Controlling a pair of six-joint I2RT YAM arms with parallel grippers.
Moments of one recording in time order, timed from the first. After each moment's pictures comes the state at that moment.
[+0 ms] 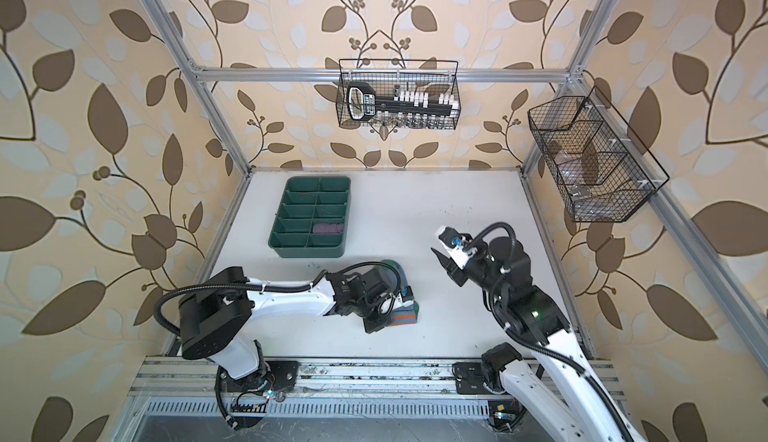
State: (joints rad) left arm -1.01 1.70 0.93 -0.35 0.33 0.14; right arm 0.41 0.57 0.76 -0.51 -0.19 -0.50
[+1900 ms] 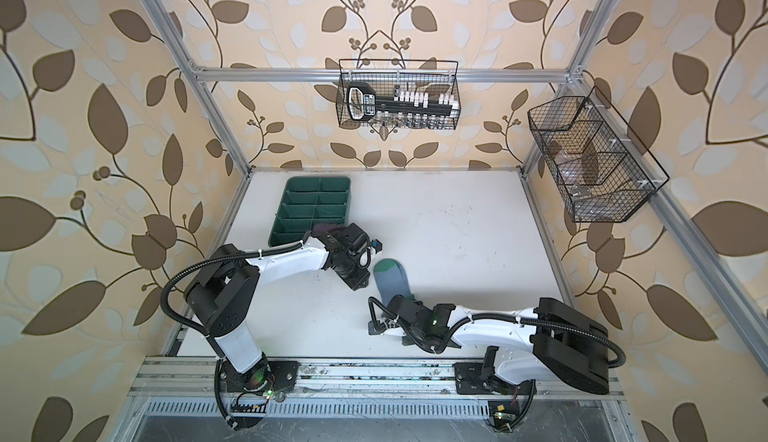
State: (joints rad) left arm -0.69 1.75 1.11 -0.62 0.14 0.02; right arm 1.13 1.31 0.51 -0.27 0.26 -0.62
